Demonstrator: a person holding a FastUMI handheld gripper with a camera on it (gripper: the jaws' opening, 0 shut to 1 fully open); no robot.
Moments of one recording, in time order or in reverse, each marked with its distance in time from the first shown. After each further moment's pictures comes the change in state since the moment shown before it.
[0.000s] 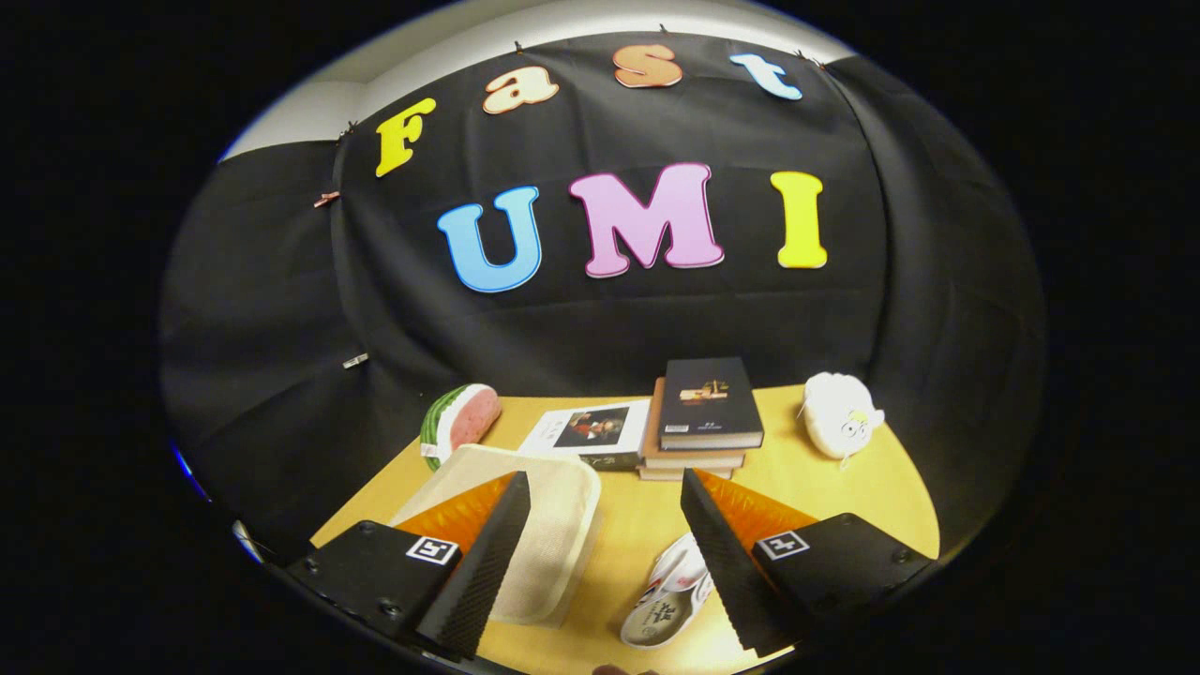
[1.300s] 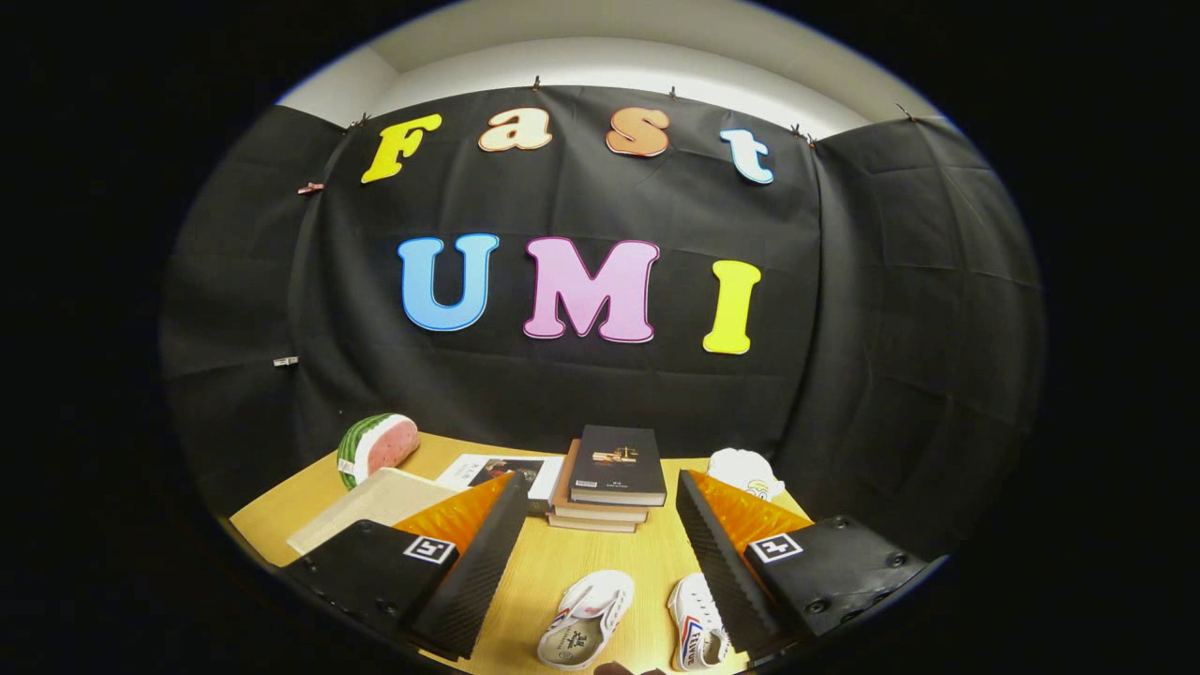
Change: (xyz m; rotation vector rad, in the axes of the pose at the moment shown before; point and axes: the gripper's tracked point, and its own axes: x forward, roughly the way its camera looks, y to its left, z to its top) arm -0.046 -0.041 0.053 -0.208 -0.273 -0.267
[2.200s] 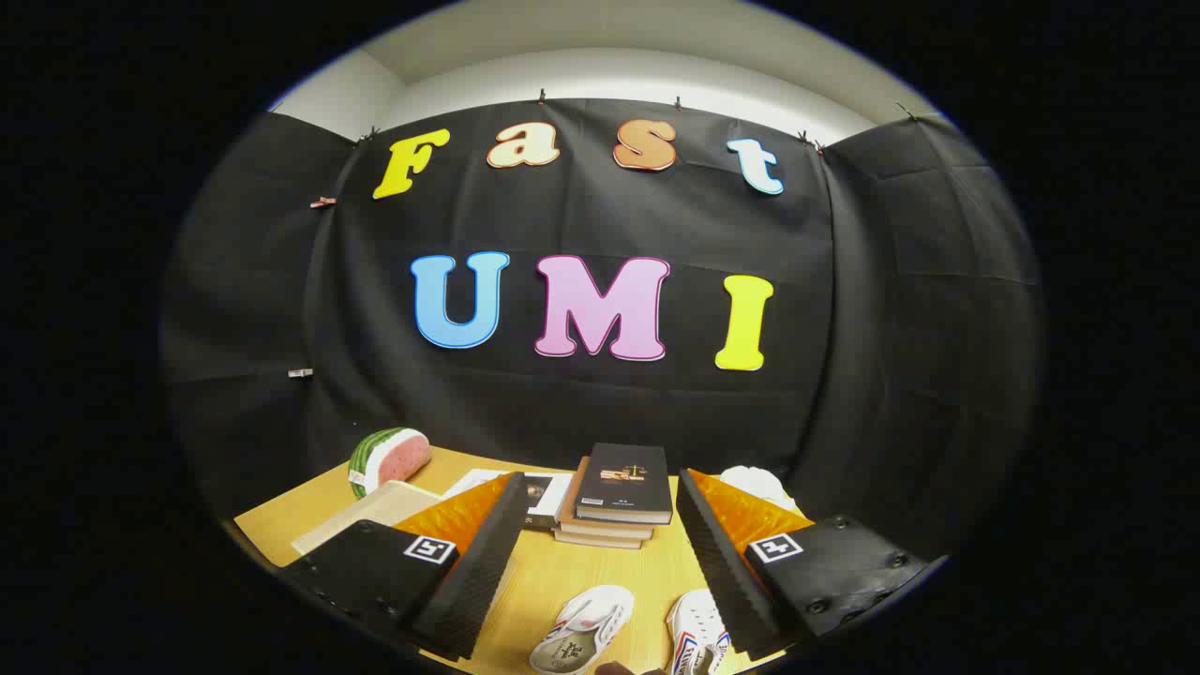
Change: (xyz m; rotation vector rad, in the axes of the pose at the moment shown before) arm 0.005 -0.012 0.015 0.008 -0.039 0.035
